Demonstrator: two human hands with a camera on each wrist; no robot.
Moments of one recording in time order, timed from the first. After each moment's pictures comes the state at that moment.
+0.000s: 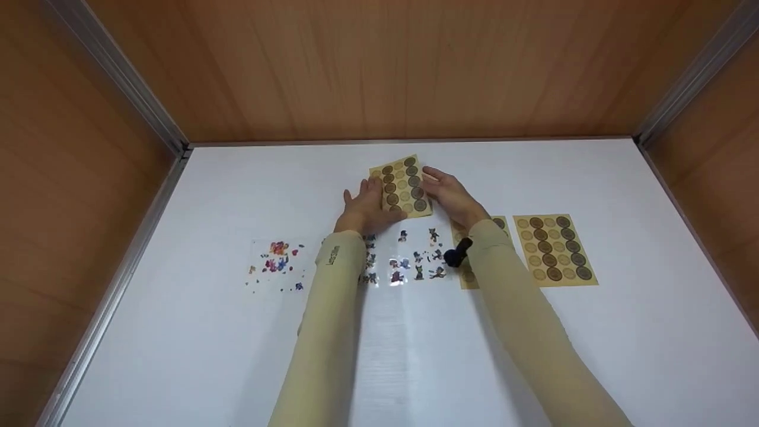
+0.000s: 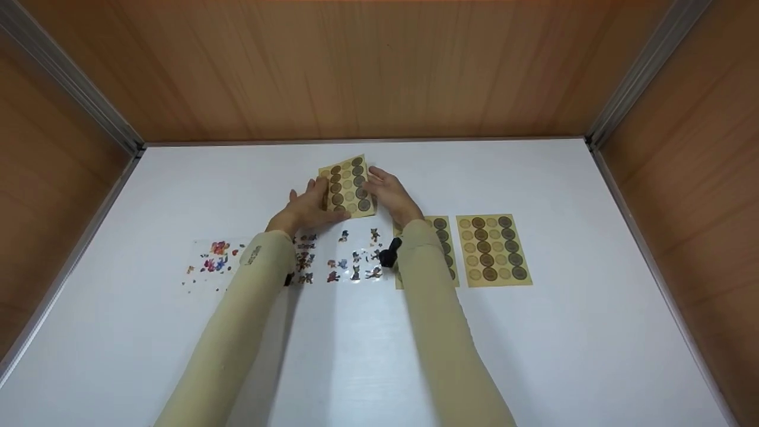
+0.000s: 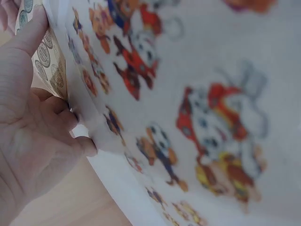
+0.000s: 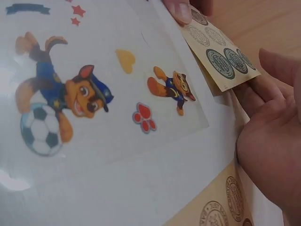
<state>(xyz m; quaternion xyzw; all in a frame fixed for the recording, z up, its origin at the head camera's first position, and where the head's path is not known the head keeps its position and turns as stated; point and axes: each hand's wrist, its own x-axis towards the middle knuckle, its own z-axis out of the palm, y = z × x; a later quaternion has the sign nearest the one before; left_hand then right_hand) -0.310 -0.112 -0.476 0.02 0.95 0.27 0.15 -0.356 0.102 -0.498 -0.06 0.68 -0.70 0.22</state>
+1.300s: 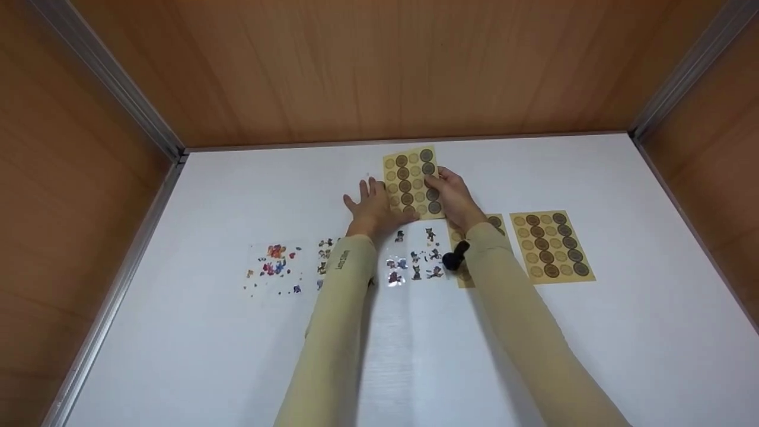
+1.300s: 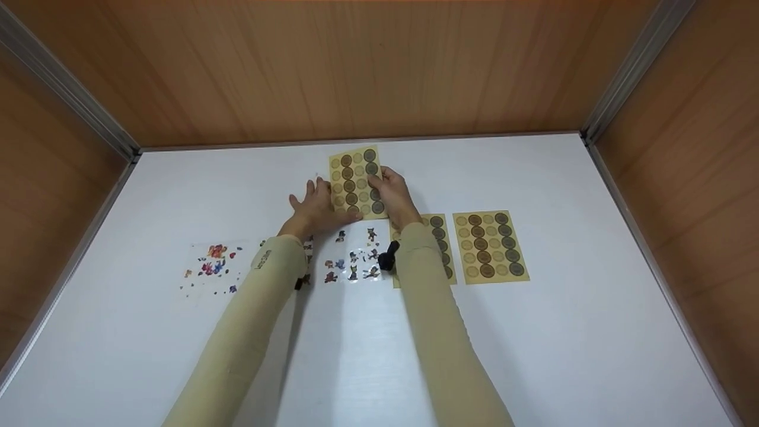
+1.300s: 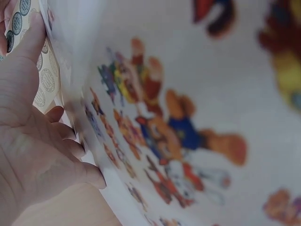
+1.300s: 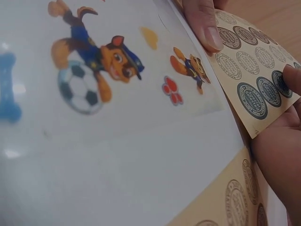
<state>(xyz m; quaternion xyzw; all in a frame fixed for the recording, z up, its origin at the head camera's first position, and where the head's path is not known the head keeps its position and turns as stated) -0.300 -0.087 -0.479 -0.02 0.97 0.22 0.10 -0.351 0.101 -0.509 -0.02 0.63 -0.76 0.15</state>
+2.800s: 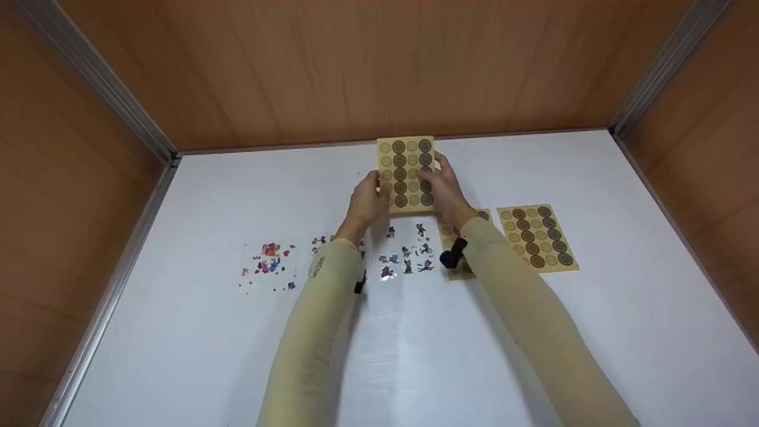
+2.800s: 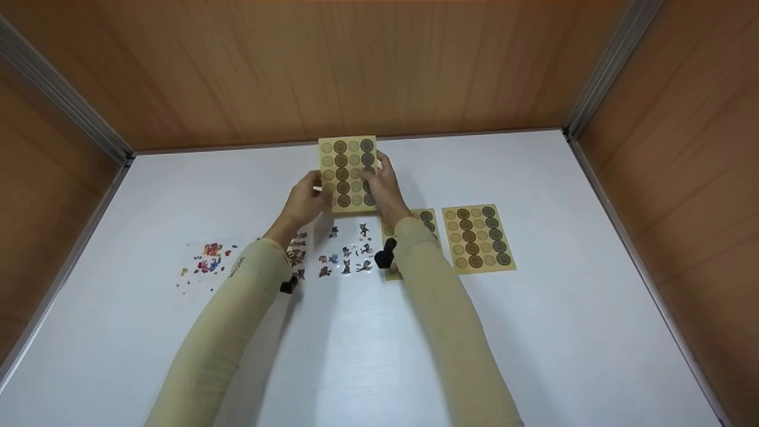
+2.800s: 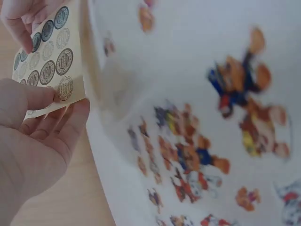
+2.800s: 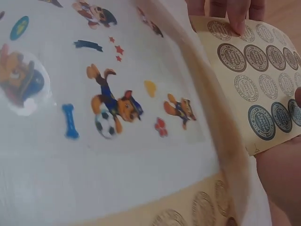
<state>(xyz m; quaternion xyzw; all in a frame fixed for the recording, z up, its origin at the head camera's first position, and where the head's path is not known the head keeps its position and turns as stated) -0.310 -0.089 -0.467 0.00 0.89 0.46 0.02 -0.353 0.093 -0.490 -0.02 0.63 -0.77 0.10</state>
